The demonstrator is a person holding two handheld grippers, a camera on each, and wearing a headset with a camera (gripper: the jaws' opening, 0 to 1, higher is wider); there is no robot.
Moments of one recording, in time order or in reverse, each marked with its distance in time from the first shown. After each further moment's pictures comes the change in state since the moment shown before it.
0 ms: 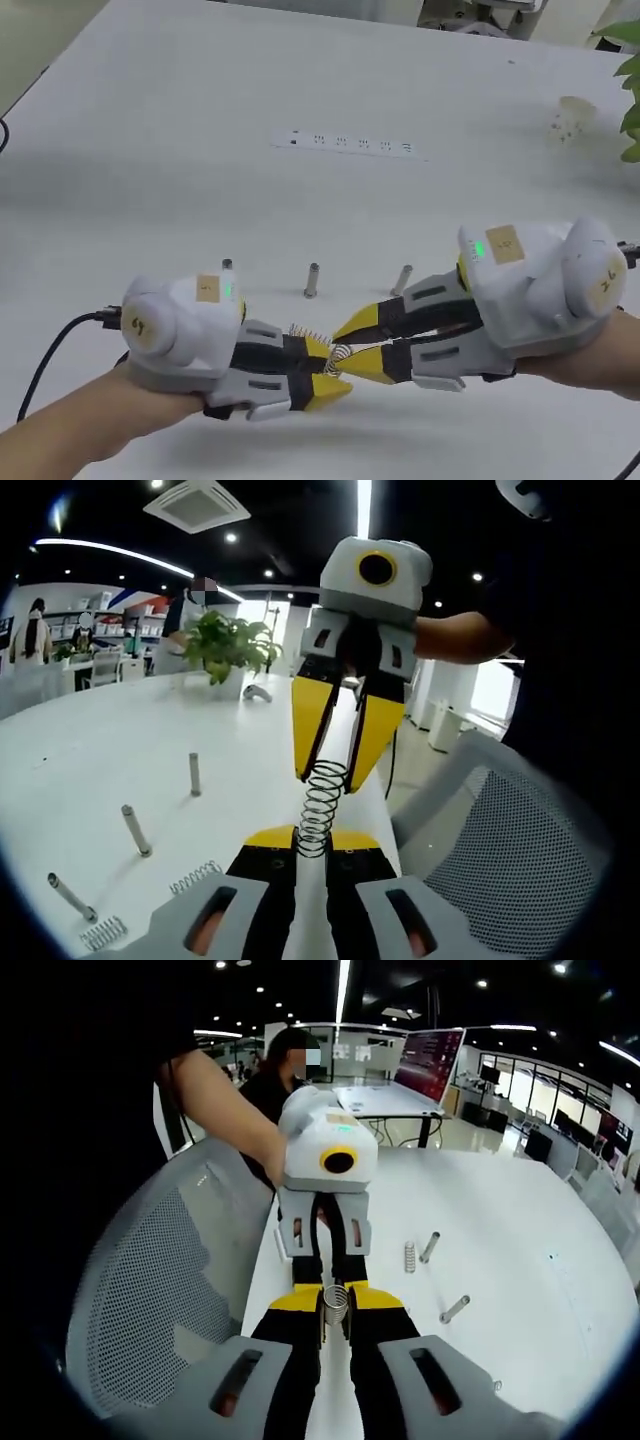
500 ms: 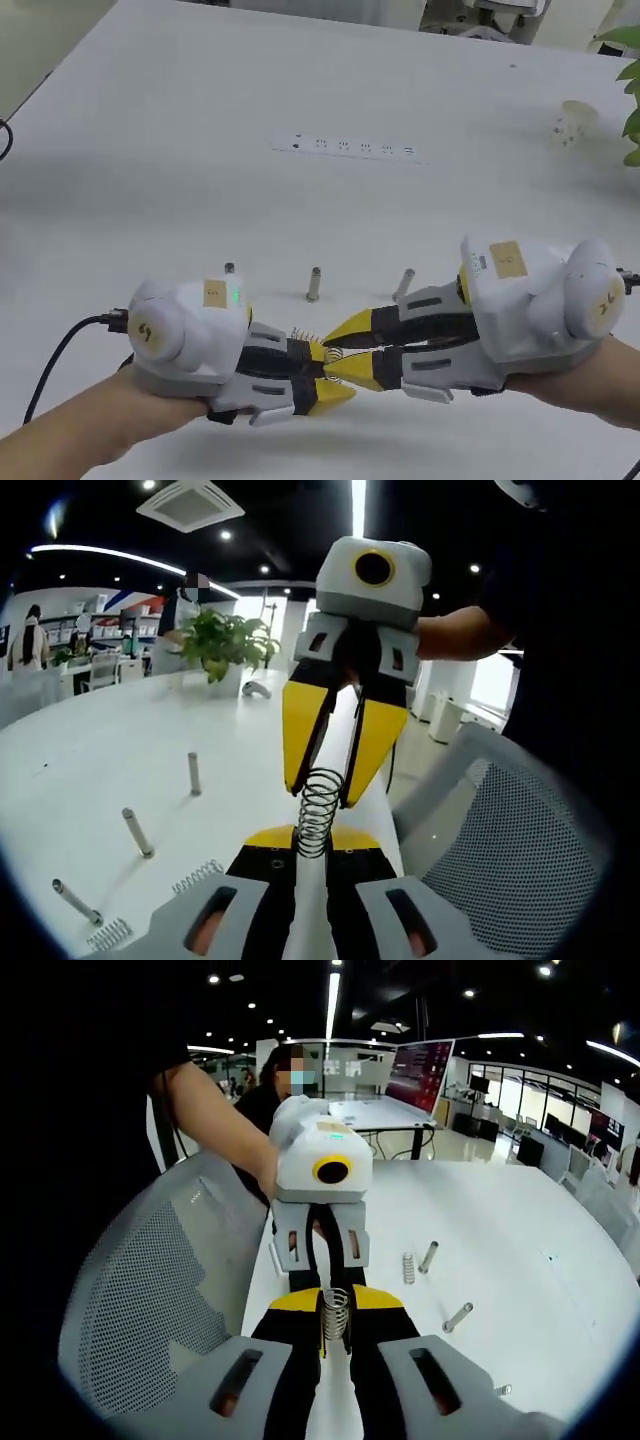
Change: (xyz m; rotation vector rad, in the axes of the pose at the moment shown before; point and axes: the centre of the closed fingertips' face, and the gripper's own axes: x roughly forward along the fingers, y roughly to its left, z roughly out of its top) left arm -0.001 0.000 -0.002 0.025 0.031 0.002; right arm 0.008 0.001 0.007 0.021 -0.071 -0.027
